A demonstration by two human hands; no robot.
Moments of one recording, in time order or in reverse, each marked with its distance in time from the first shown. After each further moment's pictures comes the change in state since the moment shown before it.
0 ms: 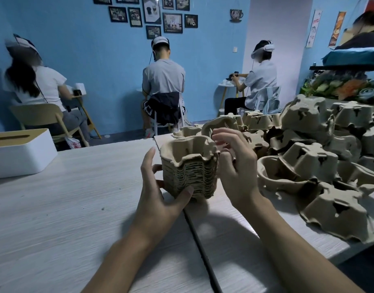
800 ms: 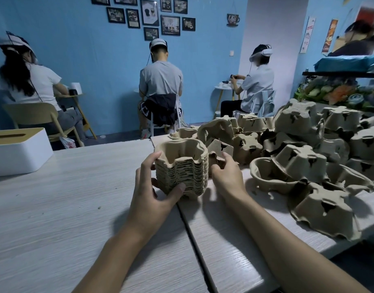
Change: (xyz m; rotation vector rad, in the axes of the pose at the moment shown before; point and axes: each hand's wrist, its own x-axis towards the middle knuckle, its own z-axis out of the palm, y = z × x) left_hand 0.006 -0.010 -0.004 0.167 0.064 0.074; right_hand -0.010 0.038 0.010 -0.283 -0.272 0.830
